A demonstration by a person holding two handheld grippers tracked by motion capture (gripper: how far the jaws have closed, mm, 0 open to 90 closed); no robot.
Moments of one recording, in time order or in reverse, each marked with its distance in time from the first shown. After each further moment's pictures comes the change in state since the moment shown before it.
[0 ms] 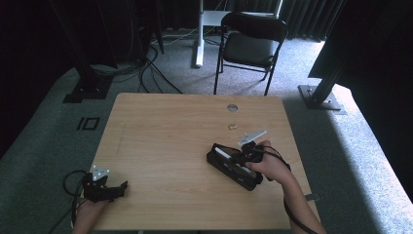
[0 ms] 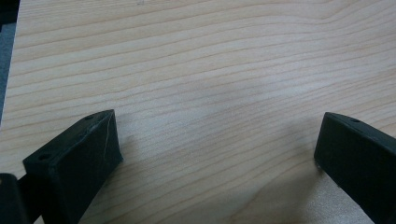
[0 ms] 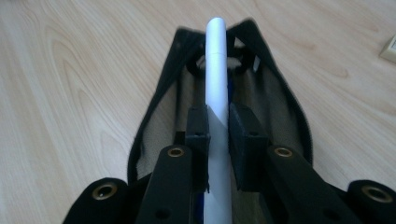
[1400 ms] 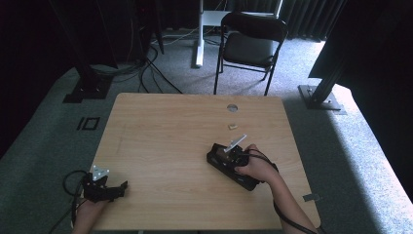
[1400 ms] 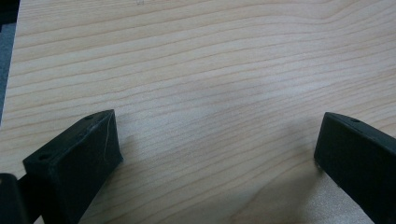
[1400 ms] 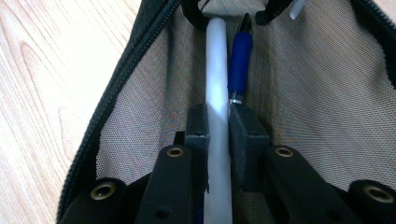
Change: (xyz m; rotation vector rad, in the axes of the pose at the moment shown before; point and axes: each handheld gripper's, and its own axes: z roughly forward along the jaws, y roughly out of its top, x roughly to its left) left arm 0.000 0.000 0.000 0.000 0.000 0.000; right arm 0.007 0.000 0.049 0.217 -0.028 -0.028
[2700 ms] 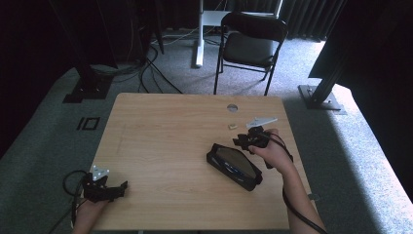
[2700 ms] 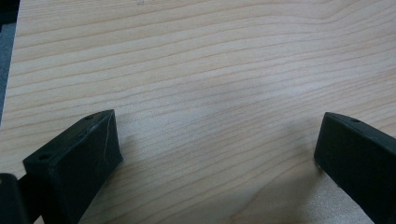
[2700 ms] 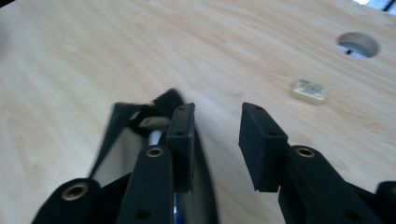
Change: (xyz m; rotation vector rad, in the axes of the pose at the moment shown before) left arm 0.000 0.000 0.000 0.000 0.000 0.000; right arm -0.044 0.006 -0.067 -0.361 -0.096 0.174
